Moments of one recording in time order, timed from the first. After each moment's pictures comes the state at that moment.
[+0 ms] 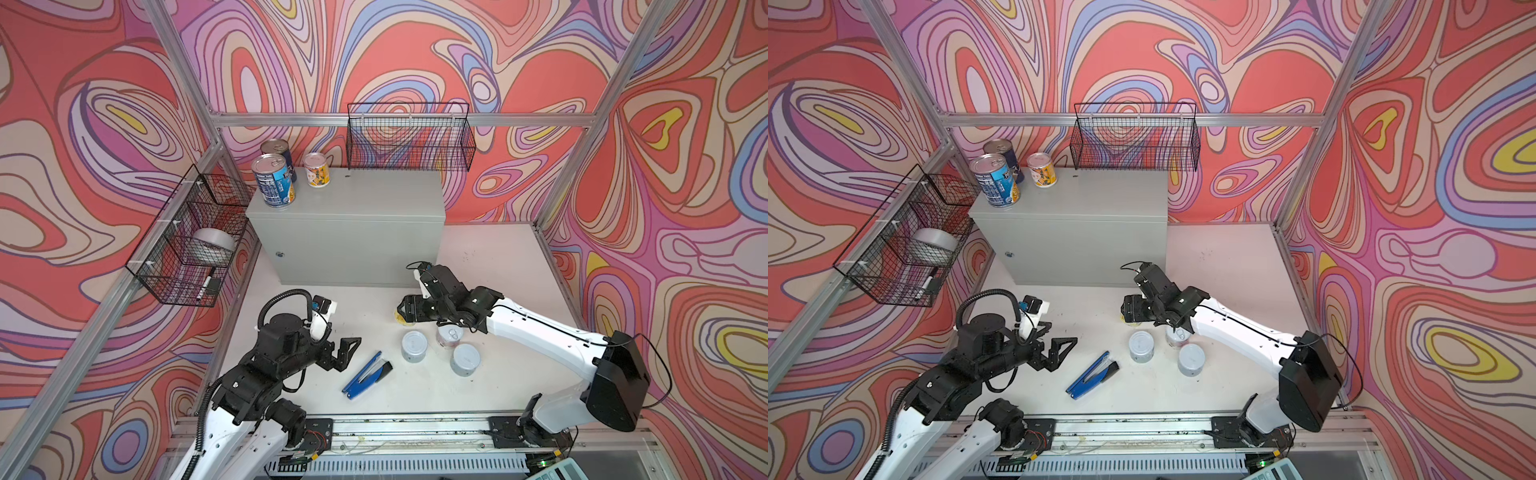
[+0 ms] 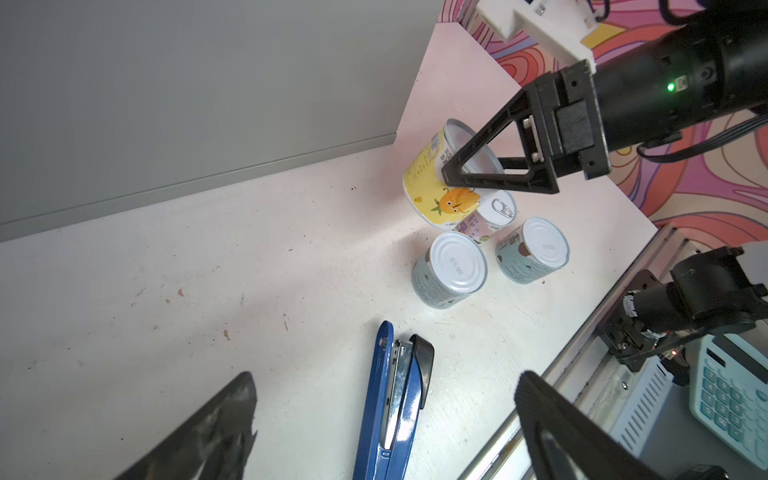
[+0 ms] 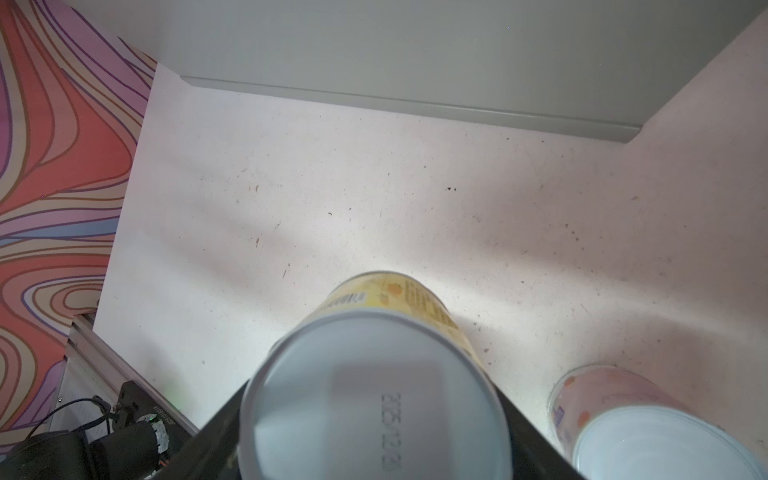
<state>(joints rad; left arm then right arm) -0.46 0.54 0.73 -0.77 0.27 -0.19 0.80 1.46 1.15 -0.54 -0.04 0.63</state>
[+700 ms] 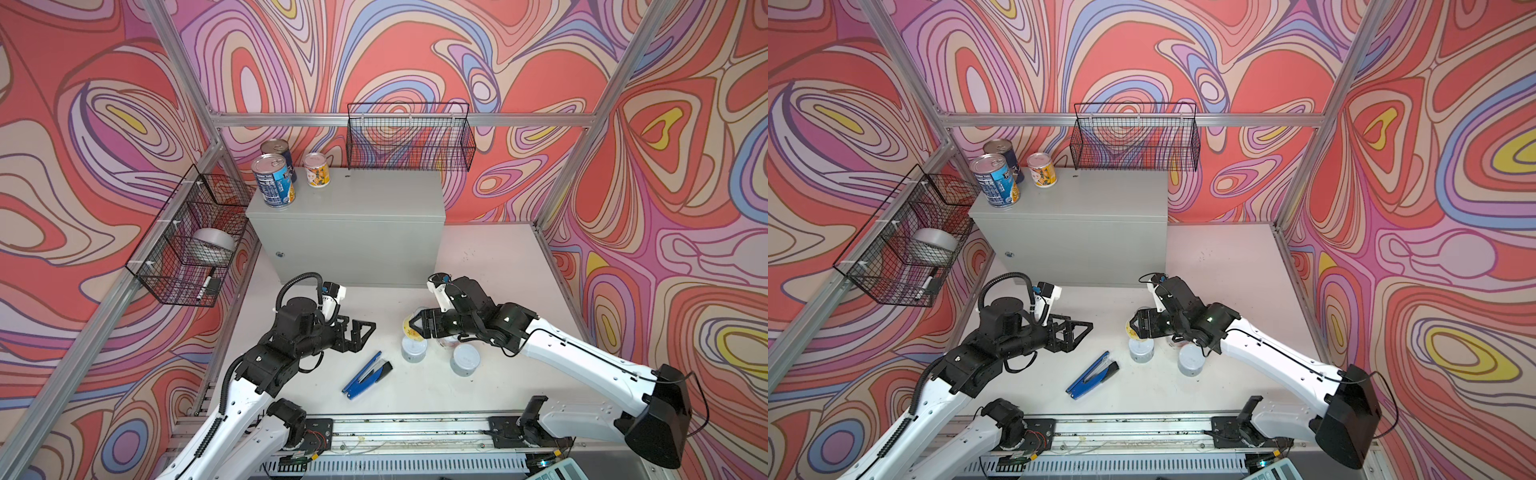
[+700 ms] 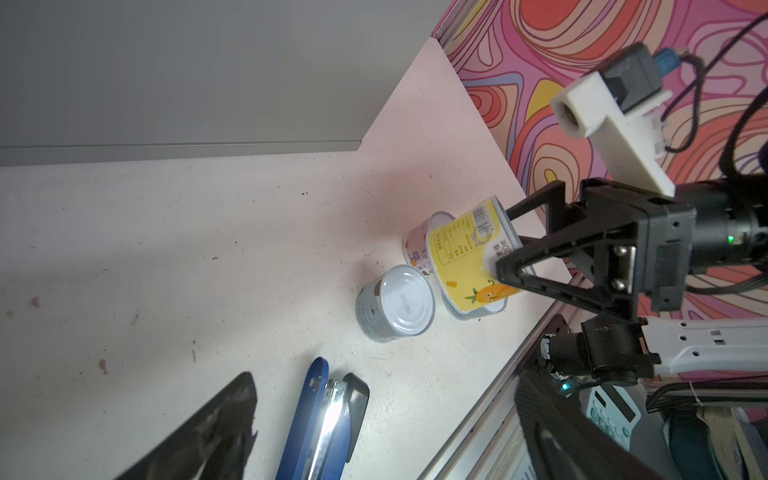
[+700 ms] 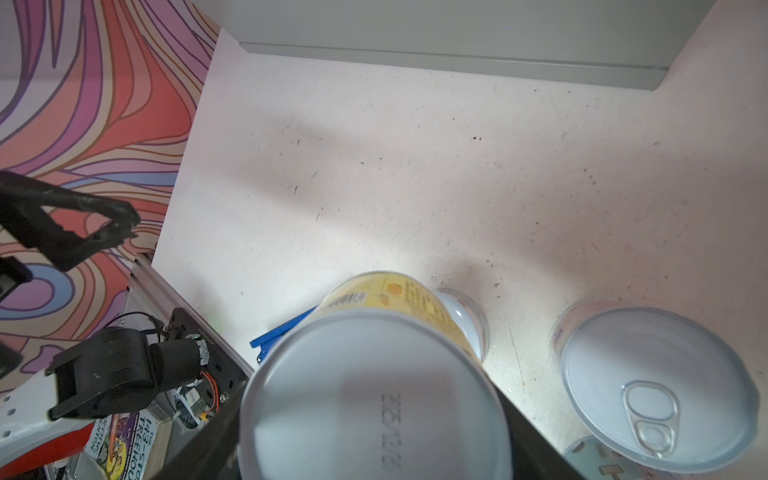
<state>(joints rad) -0.46 0.73 0.71 -0.54 0.38 -0.44 0.80 1.22 0.99 -0.55 -0.16 0.60</state>
